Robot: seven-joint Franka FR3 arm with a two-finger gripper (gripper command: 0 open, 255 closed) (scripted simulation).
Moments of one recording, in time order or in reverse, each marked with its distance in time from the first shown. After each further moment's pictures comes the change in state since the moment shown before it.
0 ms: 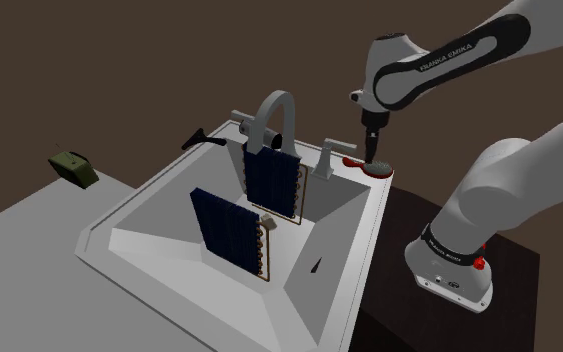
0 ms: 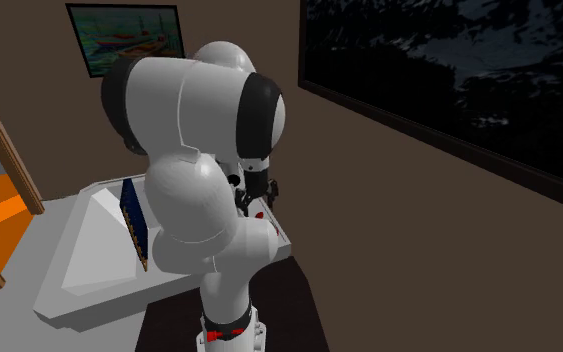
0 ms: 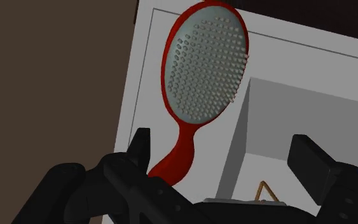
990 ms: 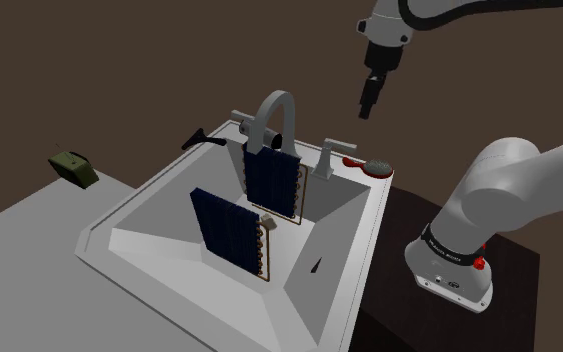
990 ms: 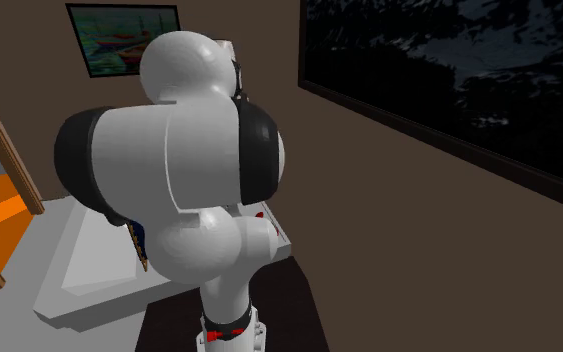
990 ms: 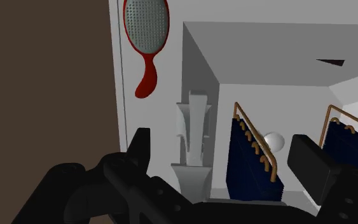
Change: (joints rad) arm 0.046 -0.268 0.210 0.268 0.158 -0.423 0.311
